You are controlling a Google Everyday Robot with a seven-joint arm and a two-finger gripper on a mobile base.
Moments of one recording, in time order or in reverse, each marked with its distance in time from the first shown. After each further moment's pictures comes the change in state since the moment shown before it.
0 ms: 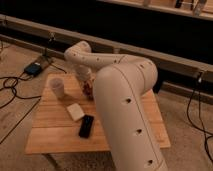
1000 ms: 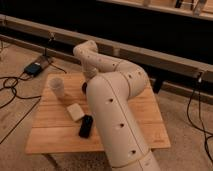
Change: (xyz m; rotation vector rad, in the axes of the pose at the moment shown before) arm -0.039 -0.043 0.033 0.022 0.037 0.082
